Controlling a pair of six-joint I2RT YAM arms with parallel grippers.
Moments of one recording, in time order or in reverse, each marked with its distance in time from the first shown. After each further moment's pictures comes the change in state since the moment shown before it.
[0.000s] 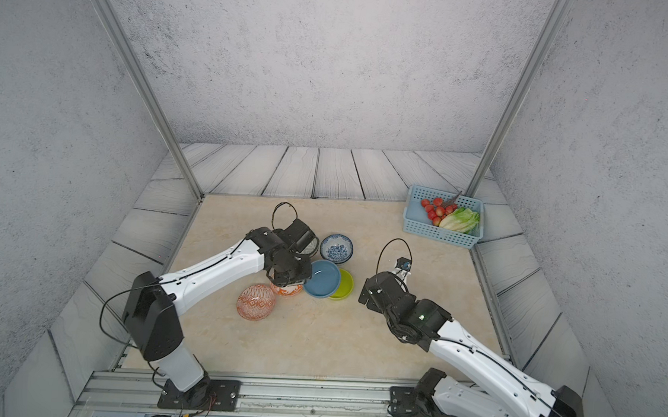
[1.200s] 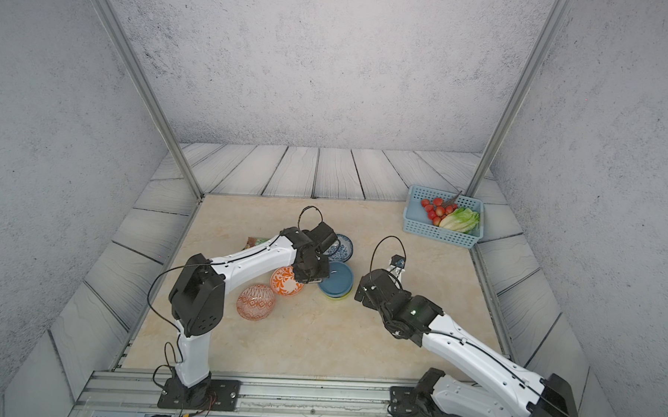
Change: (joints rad) left arm -0.034 0.247 0.137 0.040 -0.060 -0.005; right arm 0.000 0.063 0.000 0.065 0.005 -0.024
